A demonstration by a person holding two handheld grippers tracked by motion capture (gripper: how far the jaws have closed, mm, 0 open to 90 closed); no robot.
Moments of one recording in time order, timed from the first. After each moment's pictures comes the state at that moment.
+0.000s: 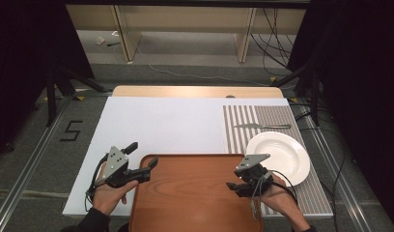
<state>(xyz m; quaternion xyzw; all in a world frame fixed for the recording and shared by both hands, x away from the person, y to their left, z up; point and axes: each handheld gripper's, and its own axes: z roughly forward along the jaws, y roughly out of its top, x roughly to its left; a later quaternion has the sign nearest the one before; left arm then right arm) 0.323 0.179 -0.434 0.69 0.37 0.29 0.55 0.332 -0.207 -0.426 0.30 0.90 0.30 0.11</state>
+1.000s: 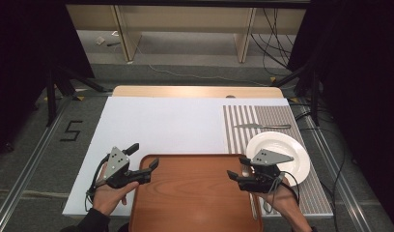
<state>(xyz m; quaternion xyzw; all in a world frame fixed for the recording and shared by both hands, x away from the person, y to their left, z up) 0.323 0.178 -0.435 0.69 0.37 0.28 0.55 0.321 -0.223 -0.406 0.33 0.82 0.44 0.17</state>
